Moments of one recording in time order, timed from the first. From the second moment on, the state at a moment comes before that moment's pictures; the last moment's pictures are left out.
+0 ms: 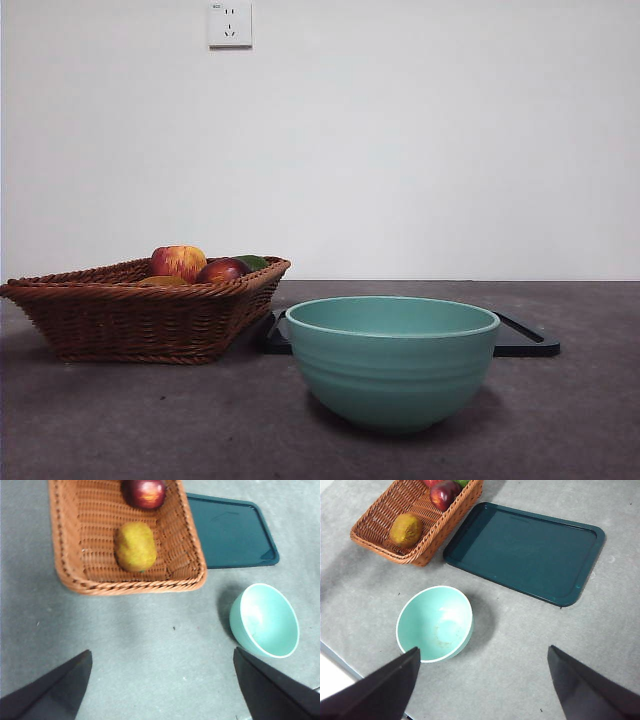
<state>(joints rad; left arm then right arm) -0.02 0.67 0.82 -0.94 0.47 -0.08 0.17 0.70 0.95 -0.98 -0.44 -0.02</state>
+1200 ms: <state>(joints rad) -0.38 1.54 1.21 -0.64 0.05 -0.12 0.17 0.70 0.95 -0.98 -0.44 -0.02</state>
